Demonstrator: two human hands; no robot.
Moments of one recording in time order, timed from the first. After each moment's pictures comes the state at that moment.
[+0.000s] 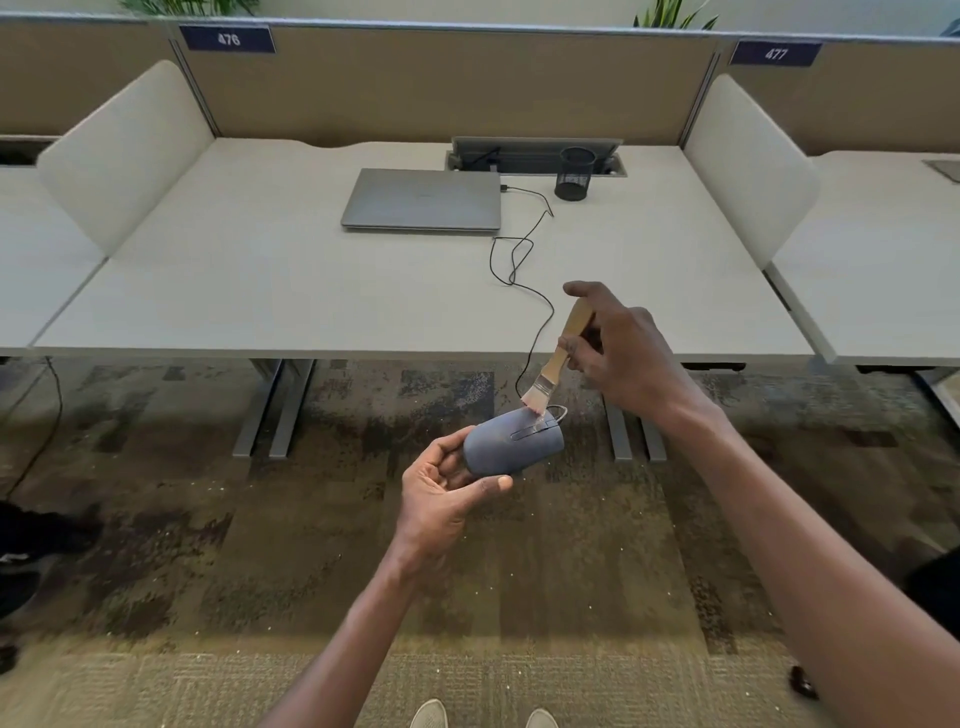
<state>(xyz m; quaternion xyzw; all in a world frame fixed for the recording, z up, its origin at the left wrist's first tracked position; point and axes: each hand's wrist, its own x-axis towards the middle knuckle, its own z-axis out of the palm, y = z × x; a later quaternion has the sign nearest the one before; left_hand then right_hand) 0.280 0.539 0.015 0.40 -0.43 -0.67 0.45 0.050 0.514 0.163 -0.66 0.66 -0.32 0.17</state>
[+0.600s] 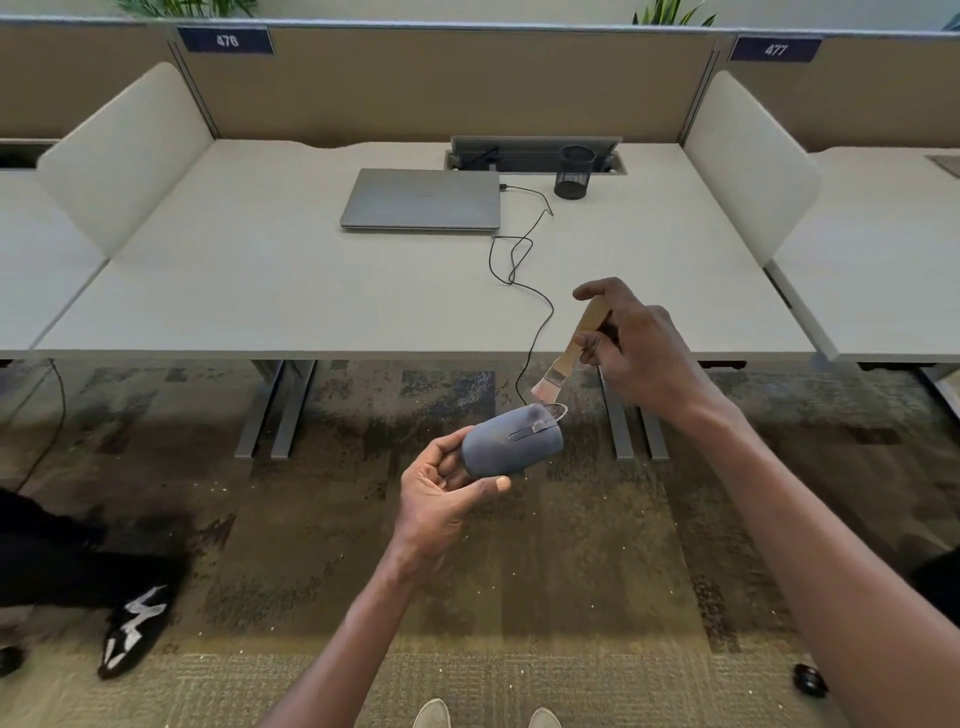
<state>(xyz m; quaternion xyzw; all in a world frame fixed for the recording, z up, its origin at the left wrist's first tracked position) 0.280 0.538 0.013 0.40 -0.43 -0.67 0.45 0.034 0.518 0.163 -0.67 0.64 -0.34 0.16</state>
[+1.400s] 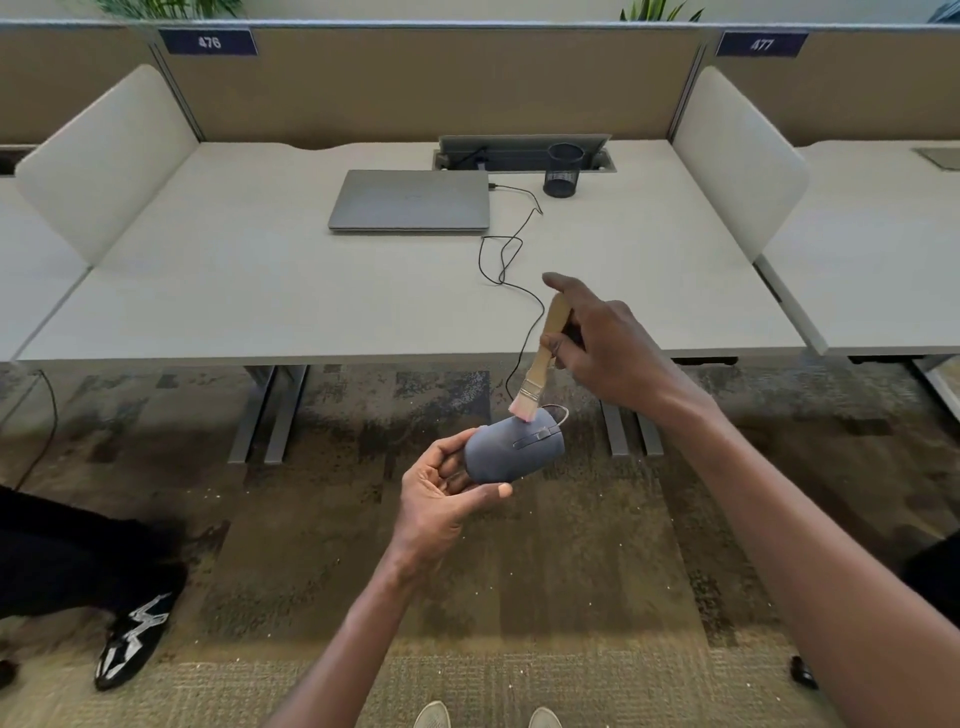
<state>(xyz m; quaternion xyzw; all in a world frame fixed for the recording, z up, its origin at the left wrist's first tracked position) 0.272 0.538 0.020 0.39 -0.45 -0.68 0.43 0.045 0.504 0.164 -0.69 0.63 -0.30 0.17</state>
